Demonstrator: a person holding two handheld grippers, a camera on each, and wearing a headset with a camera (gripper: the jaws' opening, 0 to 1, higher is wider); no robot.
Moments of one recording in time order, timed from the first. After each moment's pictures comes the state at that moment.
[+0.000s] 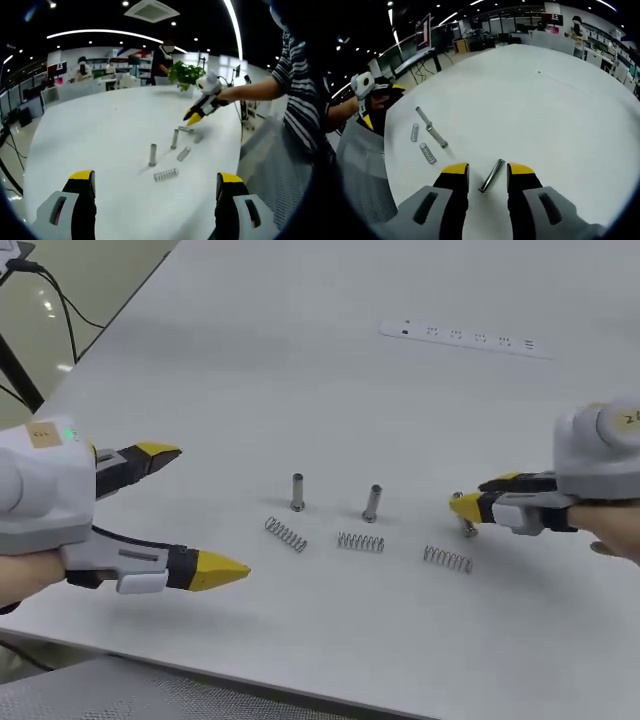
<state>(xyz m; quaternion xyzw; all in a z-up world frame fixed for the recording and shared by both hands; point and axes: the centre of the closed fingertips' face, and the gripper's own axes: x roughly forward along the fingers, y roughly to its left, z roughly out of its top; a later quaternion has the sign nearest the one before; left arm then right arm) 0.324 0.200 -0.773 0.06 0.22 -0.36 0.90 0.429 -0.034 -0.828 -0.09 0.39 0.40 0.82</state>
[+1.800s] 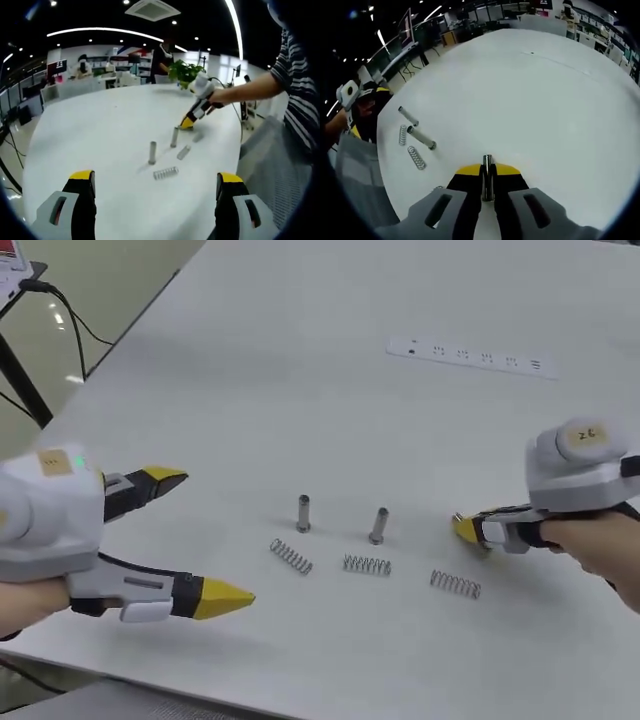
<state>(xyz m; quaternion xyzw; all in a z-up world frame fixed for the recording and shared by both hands) 0.323 0.202 -0.776 0.06 0.23 -0.36 0.90 0.436 -0.032 -0.851 -0.07 0.44 0.37 0.81</state>
